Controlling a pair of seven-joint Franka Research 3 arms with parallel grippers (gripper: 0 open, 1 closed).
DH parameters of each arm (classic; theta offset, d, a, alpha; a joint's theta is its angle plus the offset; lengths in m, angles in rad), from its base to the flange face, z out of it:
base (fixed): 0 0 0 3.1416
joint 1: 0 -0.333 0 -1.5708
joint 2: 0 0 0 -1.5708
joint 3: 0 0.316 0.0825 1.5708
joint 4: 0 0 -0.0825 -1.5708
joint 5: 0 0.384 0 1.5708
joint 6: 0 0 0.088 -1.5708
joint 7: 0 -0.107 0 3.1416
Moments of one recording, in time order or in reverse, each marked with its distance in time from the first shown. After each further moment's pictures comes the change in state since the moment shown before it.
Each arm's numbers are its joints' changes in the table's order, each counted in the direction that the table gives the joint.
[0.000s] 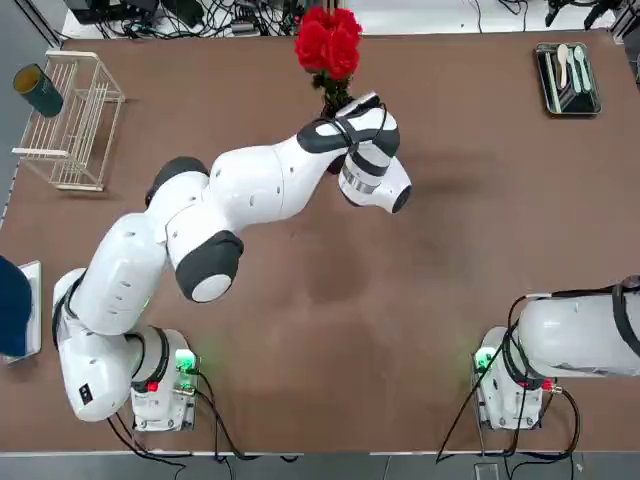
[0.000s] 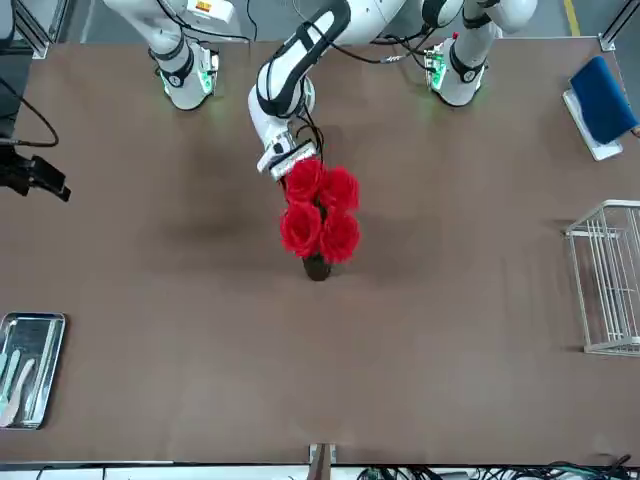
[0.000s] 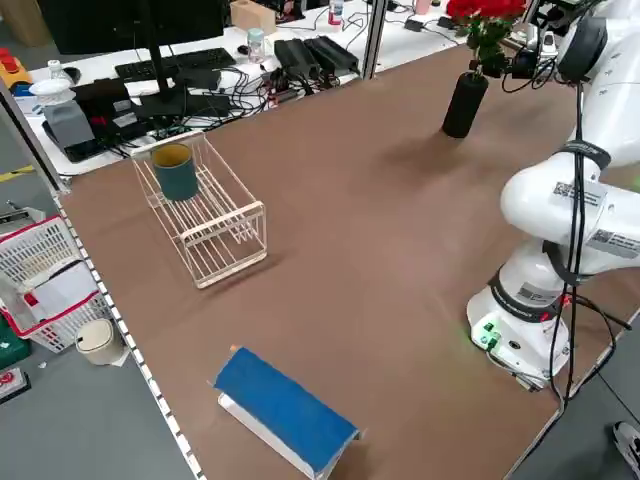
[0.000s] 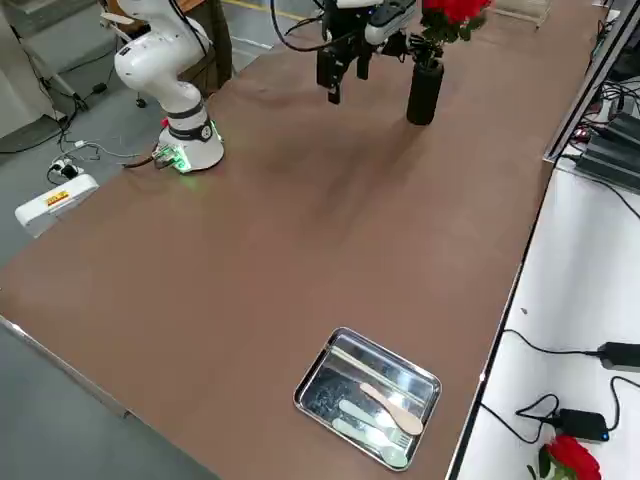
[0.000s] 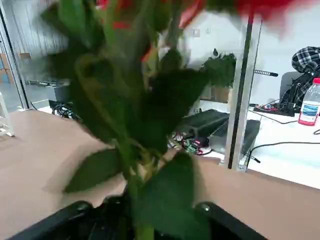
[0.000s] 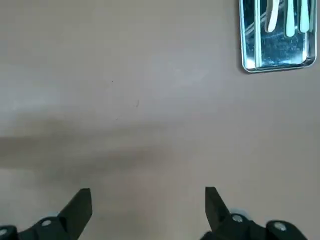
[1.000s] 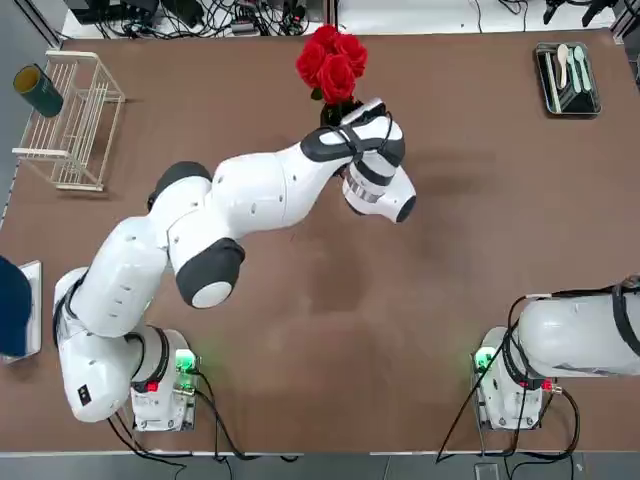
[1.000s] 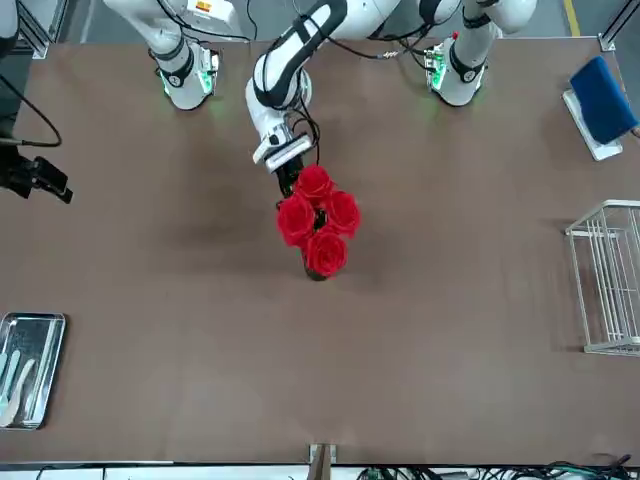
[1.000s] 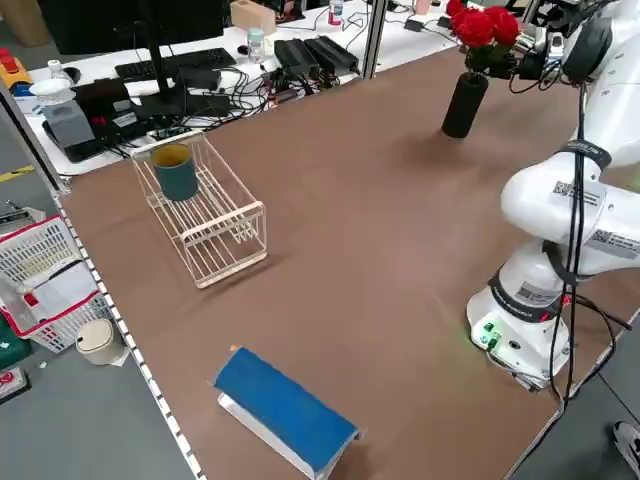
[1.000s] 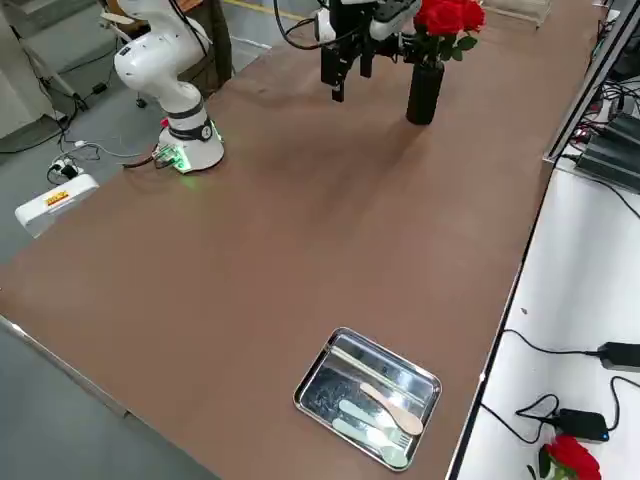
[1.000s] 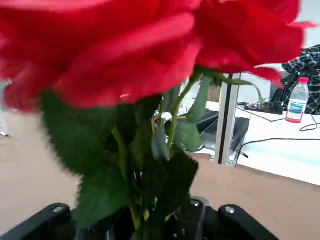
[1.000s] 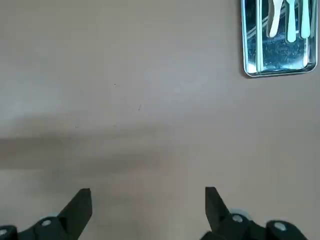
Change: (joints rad) left arm 0.035 0.000 -0.001 0.006 0.001 0.001 0.000; right arm -0.005 0.000 0.004 0.001 -0.001 0.010 0.001
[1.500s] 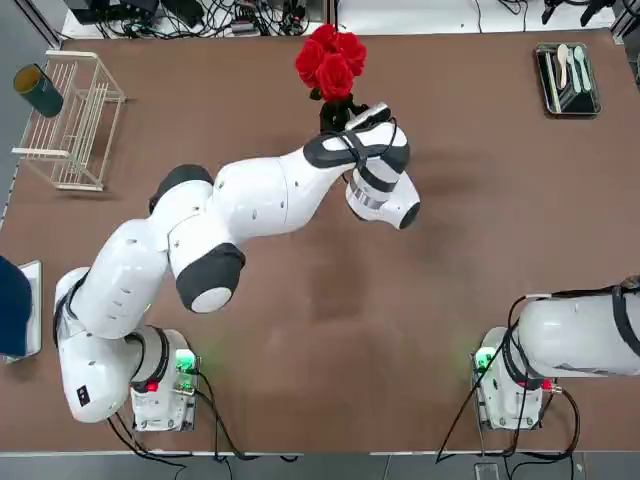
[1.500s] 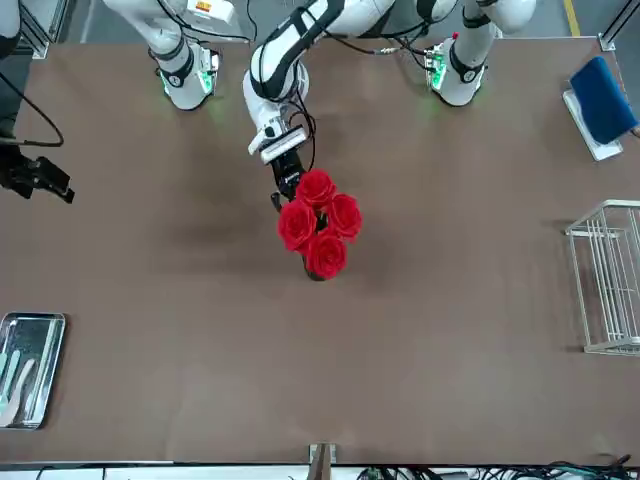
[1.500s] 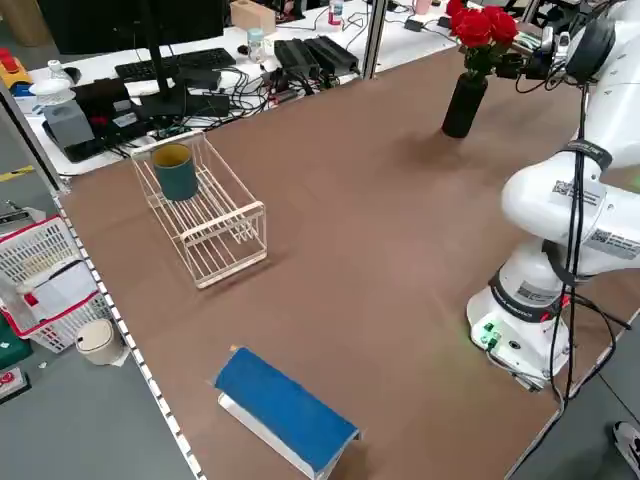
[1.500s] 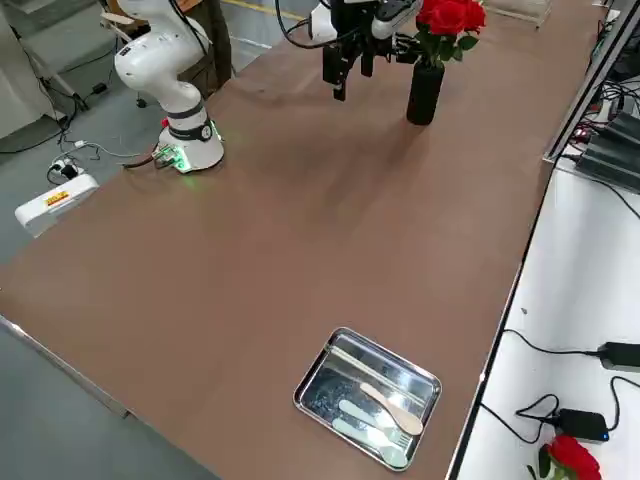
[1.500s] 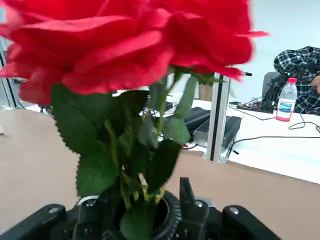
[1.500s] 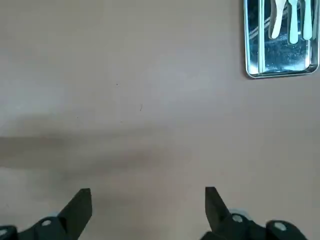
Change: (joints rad) left arm 0.023 0.000 -0.006 0.009 0.000 -0.004 0.000; right arm -0.010 0.000 0.002 0.000 0.000 0.001 0.000
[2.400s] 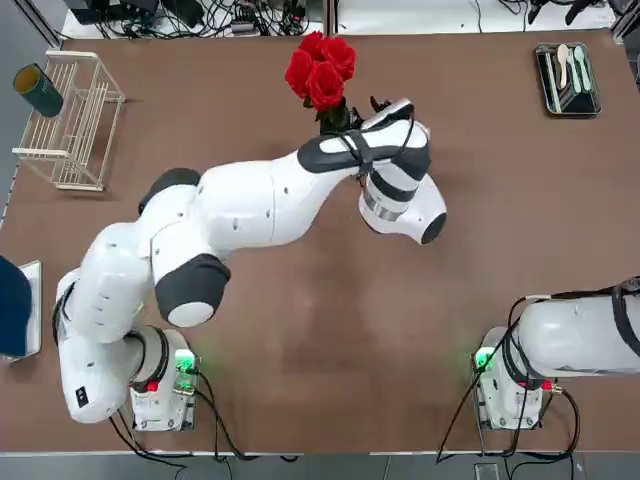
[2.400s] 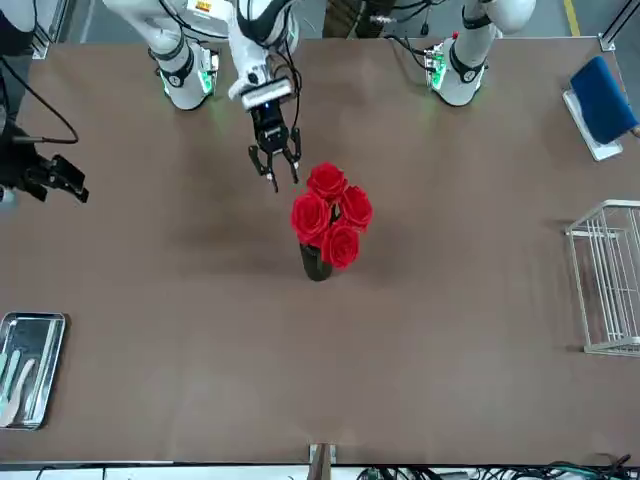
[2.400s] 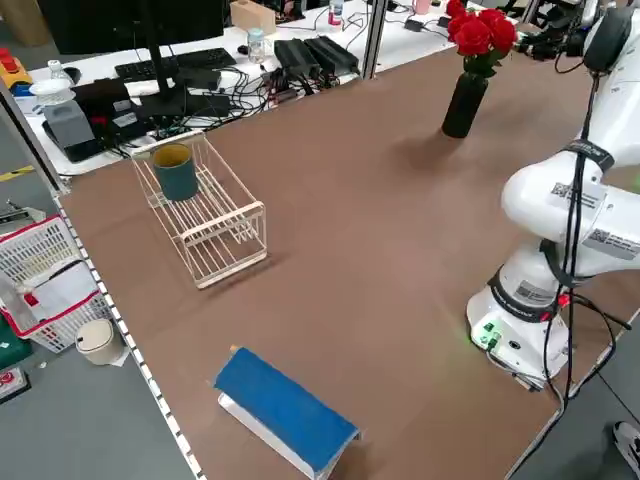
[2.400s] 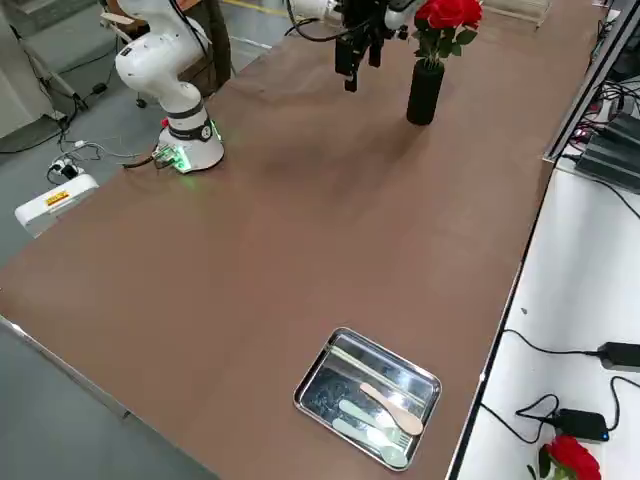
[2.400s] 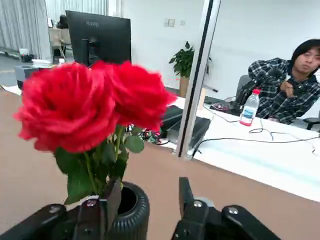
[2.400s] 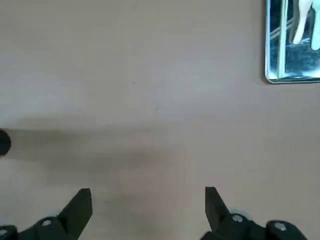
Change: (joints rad) left arm 0.023 0.127 -0.103 0.034 -0.015 -0.028 -0.002; right arm -0.042 0.000 0.007 0.001 0.031 0.004 -0.001
